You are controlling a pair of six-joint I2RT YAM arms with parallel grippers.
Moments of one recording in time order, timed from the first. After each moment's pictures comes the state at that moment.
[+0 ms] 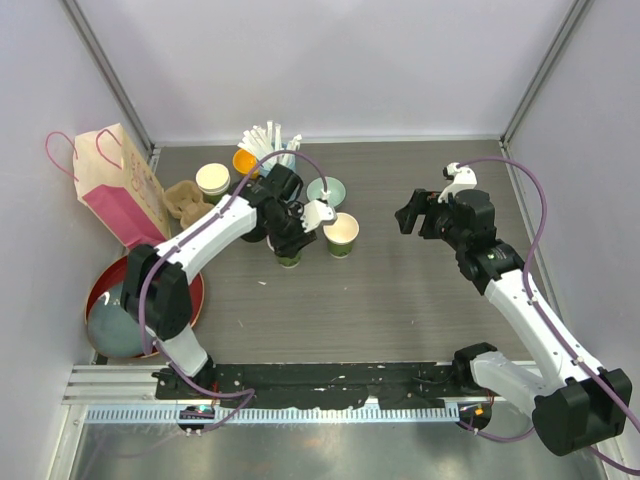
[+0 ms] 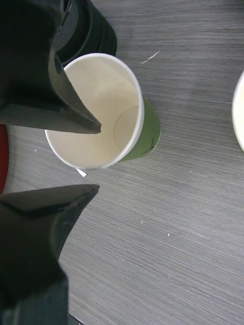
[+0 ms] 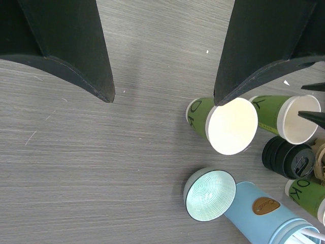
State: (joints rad) left arm -0.57 1.69 1.43 -0.93 0.29 0.69; right arm 0.28 0.99 0.84 -0.24 -0.05 0.31
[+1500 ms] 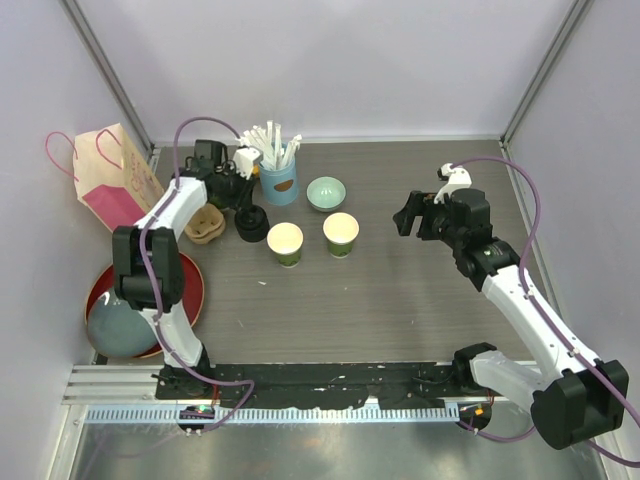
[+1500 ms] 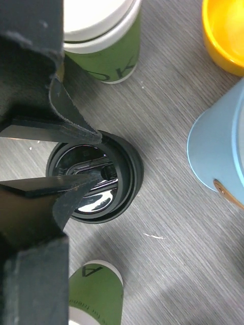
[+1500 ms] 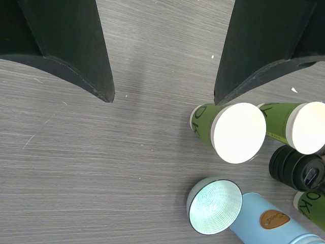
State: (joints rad) left arm -0.09 1.82 1.43 -0.53 0.38 0.42; right arm 0.28 1.02 0.84 -0.25 -0.06 0.29
